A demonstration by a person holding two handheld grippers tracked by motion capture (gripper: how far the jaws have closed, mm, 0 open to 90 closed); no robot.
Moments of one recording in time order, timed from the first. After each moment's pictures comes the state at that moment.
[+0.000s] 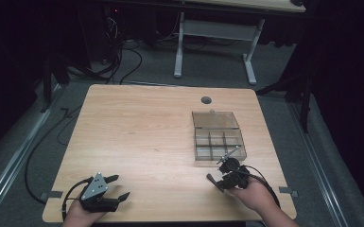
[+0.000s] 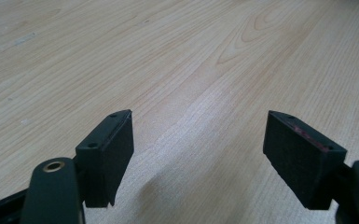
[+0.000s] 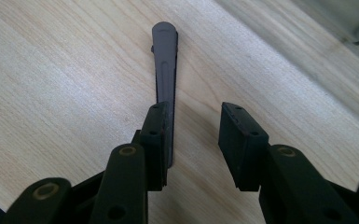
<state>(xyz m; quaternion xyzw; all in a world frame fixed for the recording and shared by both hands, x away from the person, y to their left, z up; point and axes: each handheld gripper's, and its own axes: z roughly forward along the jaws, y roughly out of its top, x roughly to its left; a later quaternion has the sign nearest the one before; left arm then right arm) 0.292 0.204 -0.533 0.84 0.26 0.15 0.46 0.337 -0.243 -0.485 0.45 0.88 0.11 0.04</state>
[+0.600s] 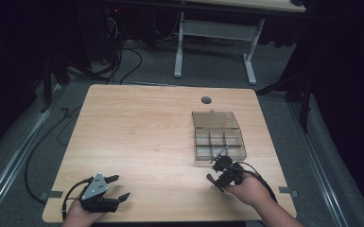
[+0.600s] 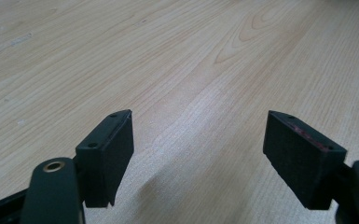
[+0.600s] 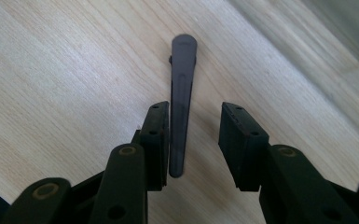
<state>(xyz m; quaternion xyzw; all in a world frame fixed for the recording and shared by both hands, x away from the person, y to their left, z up) 0.292 0.204 -0.533 0.84 0.26 0.15 0.46 0.349 -0.224 -0.484 0.42 0.90 0.08 0.02</state>
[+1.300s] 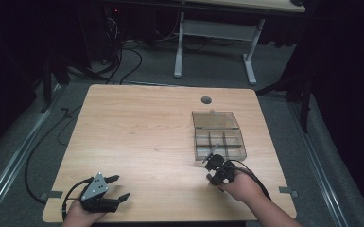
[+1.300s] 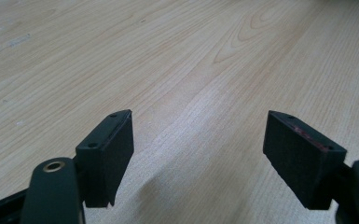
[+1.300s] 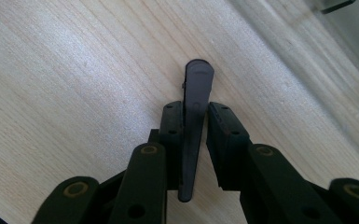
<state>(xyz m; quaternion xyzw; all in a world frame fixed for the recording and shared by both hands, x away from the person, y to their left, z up) 0.292 0.204 -0.534 0.84 0.26 0.15 0.46 0.359 -0.204 -0.488 0.40 0.91 0.04 0.02</state>
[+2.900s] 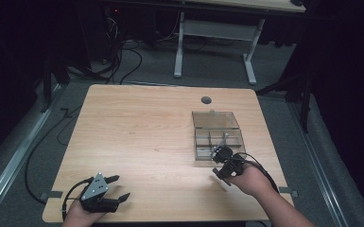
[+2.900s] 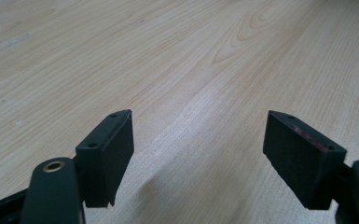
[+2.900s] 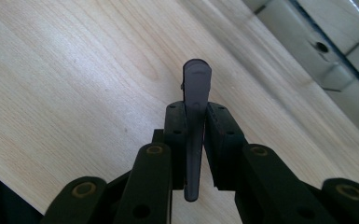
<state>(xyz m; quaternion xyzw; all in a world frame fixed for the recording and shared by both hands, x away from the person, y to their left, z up) 0.292 0.204 -0.533 0.84 0.26 0.15 0.46 0.368 -0.226 -0.461 0.42 0.91 0.05 0.02</state>
